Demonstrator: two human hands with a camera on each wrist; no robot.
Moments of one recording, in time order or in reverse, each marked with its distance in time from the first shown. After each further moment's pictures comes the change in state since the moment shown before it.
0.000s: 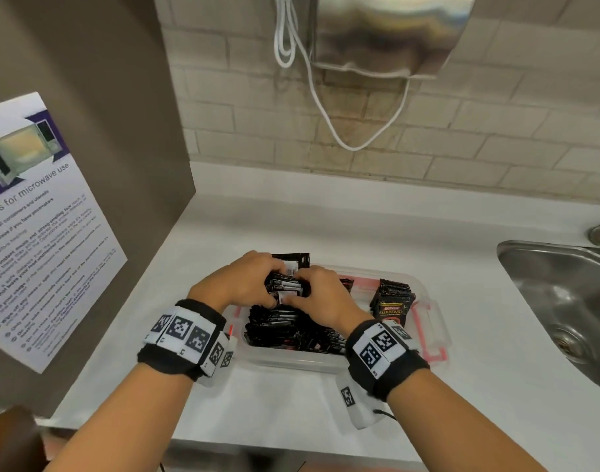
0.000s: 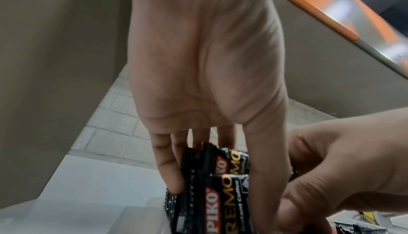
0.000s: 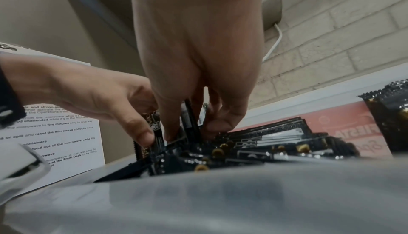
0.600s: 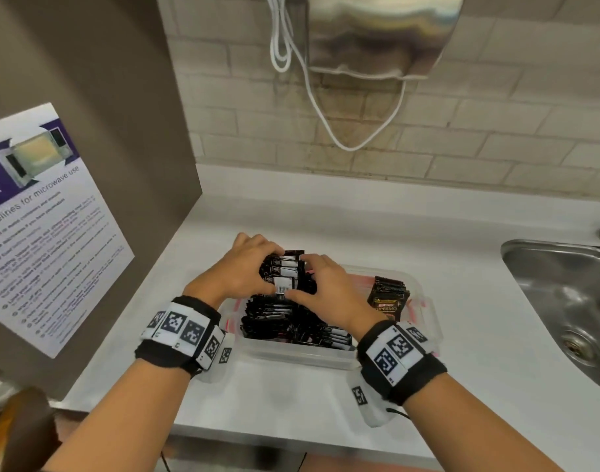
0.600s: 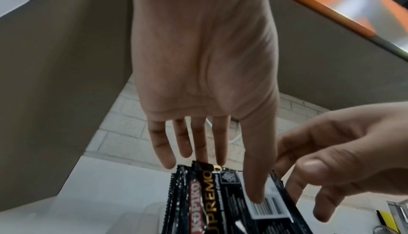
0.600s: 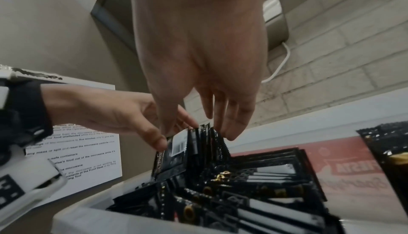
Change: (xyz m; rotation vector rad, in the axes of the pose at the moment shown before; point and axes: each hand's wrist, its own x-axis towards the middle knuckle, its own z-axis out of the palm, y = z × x) left_hand -0.013 0.015 -0.004 -0.007 0.183 -0.040; right_hand -0.023 0.000 -0.024 -0.035 0.022 -0.034
